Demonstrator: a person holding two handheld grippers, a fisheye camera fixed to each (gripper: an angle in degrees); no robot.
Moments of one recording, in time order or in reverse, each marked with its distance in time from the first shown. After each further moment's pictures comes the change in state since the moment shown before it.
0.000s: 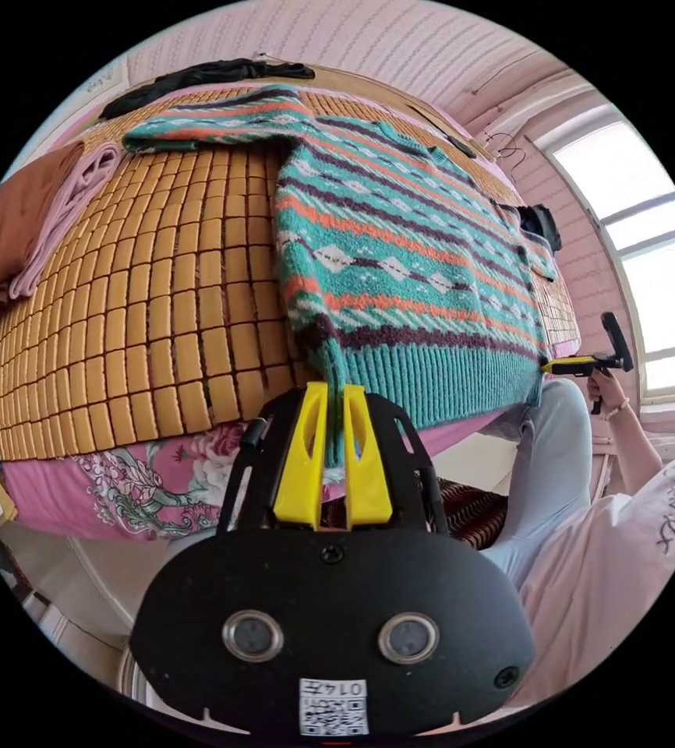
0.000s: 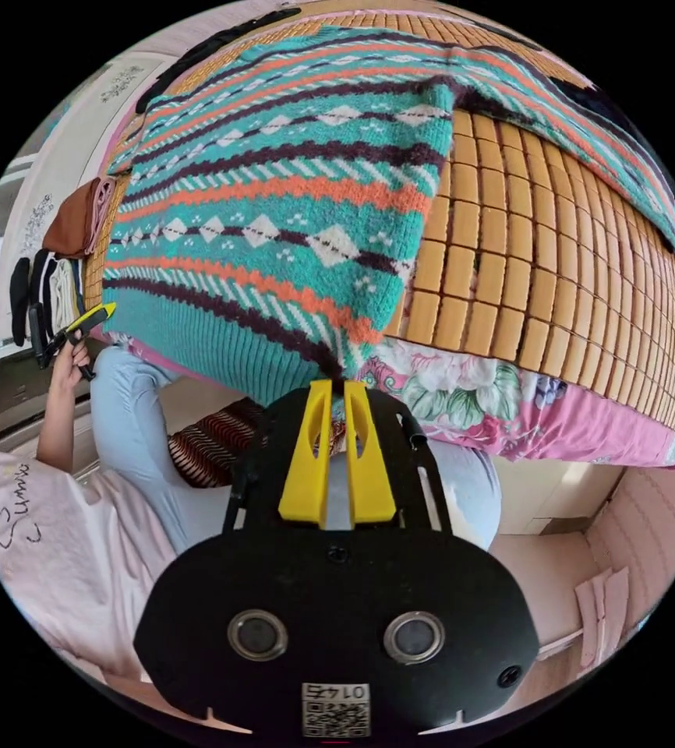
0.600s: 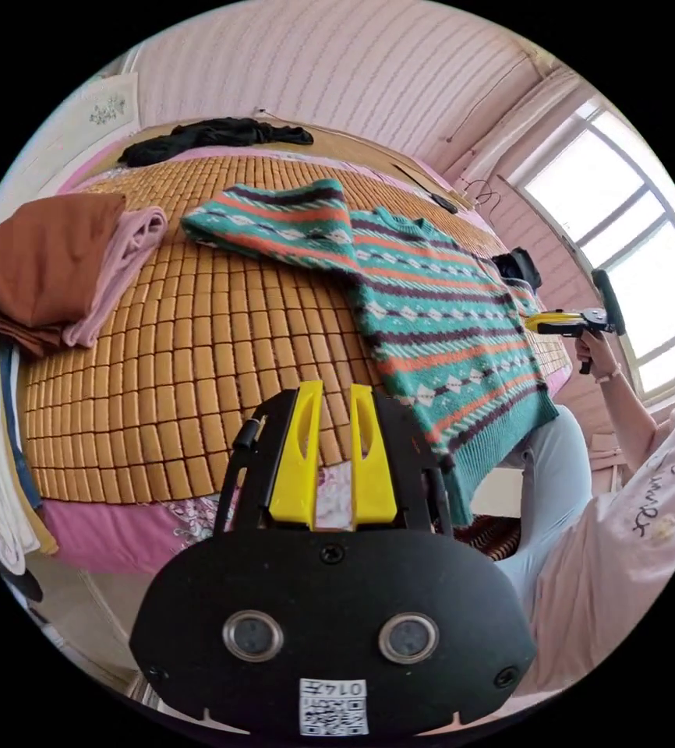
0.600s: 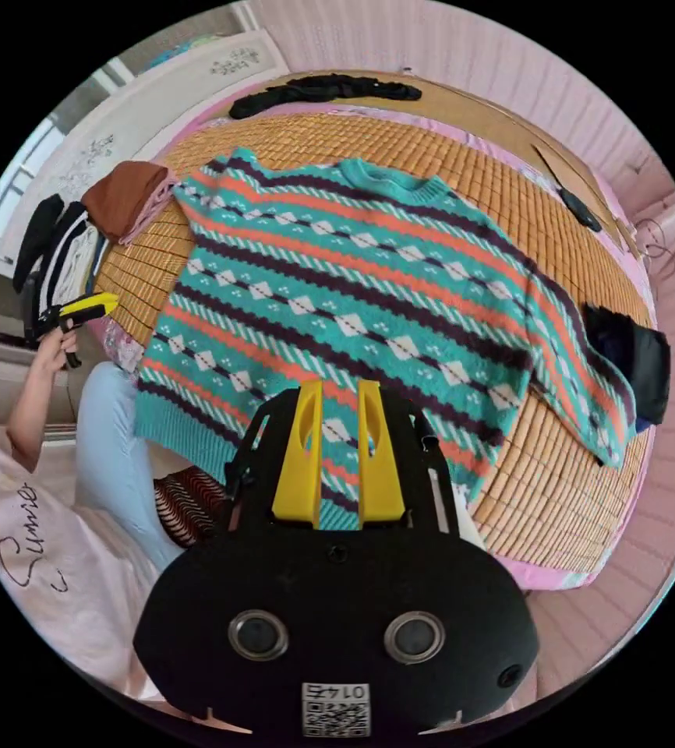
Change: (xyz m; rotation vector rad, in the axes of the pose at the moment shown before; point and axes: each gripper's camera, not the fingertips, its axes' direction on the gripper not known) left arm -0.050 0.041 -0.092 0.218 -0.024 0.041; right arm -0.127 -0.097 -0.046 0.283 0.190 -0.372
